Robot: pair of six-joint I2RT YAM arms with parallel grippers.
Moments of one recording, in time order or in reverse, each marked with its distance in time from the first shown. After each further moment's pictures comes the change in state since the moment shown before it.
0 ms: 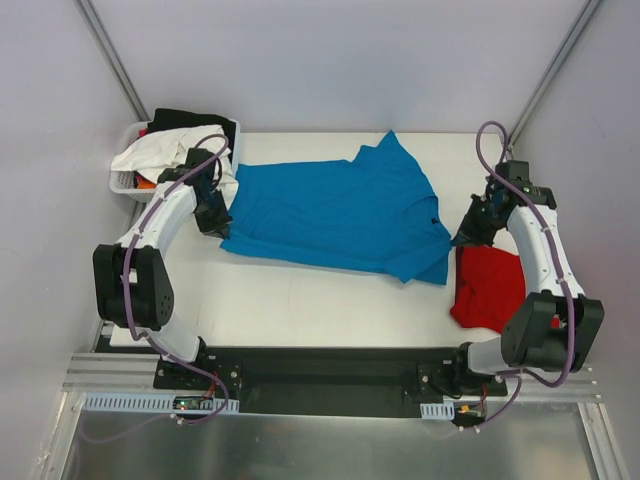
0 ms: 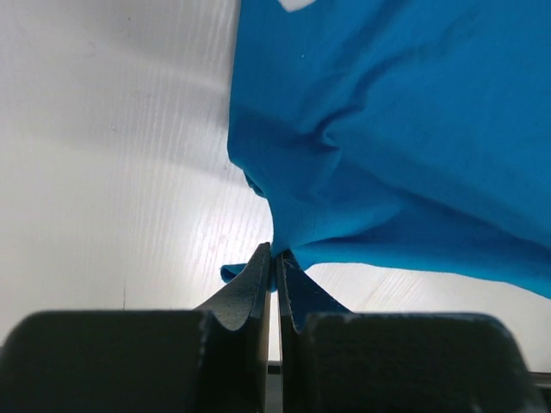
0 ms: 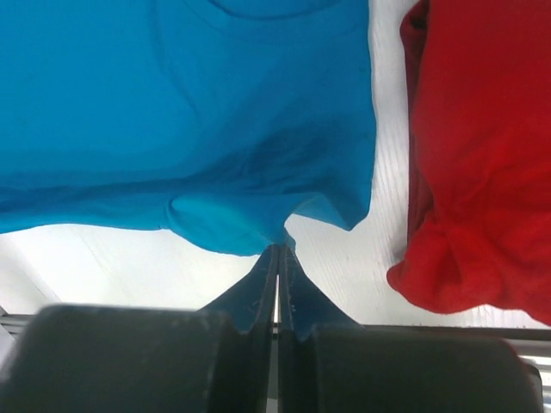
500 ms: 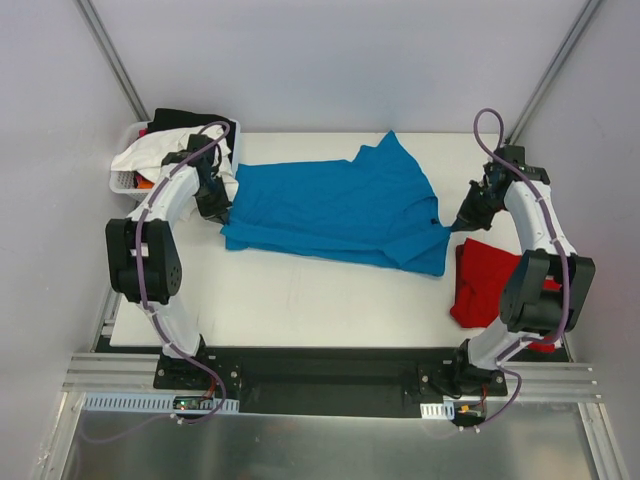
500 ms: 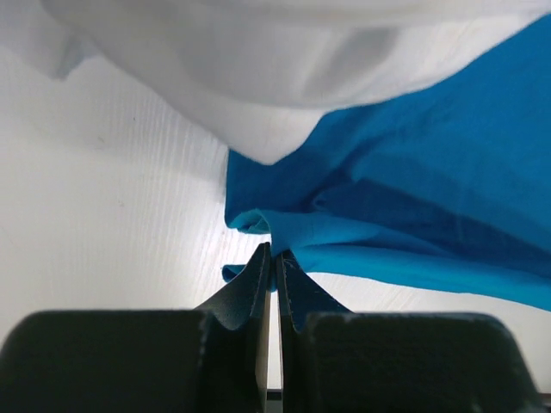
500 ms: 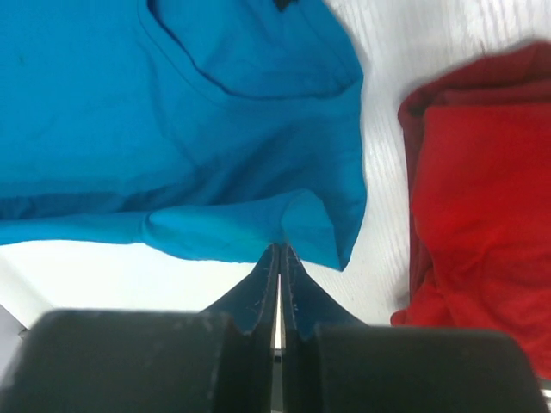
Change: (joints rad) left arm 0.035 0.188 0.179 0.003 0.014 0.041; right arm -0.022 0.226 0.151 0.029 -0.021 -0.013
